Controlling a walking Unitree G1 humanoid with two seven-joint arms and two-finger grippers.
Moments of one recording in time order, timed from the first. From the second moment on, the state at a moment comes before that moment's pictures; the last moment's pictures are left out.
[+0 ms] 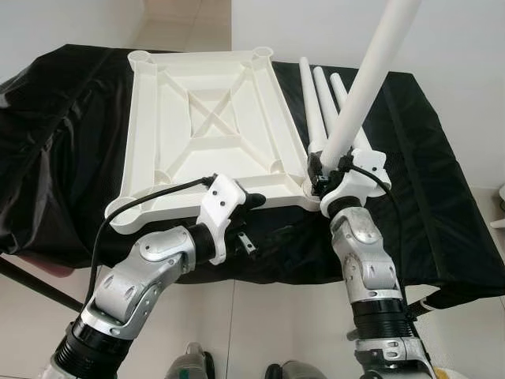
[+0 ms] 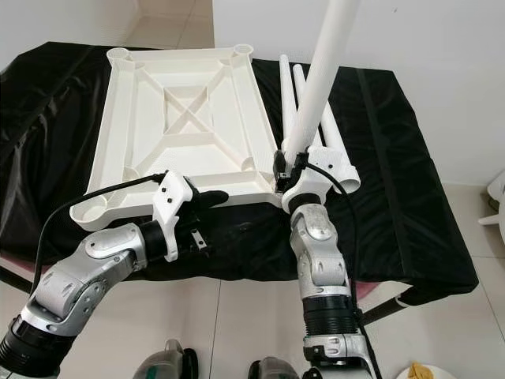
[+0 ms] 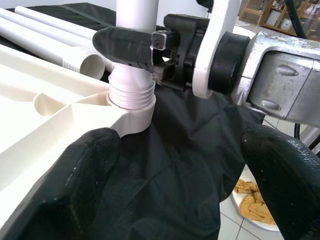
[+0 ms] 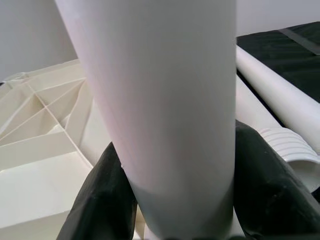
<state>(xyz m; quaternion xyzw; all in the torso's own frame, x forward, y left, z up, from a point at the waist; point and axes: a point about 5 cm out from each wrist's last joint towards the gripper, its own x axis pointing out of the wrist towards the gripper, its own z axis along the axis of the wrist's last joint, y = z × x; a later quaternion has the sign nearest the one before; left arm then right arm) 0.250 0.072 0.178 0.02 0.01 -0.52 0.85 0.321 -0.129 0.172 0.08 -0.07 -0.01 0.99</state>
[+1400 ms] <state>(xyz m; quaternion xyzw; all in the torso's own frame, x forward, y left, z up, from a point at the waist) 0.251 0.066 0.182 0.02 0.00 -0.53 0.85 0.355 -0.165 0.178 -0.02 -0.06 0.29 0.96</state>
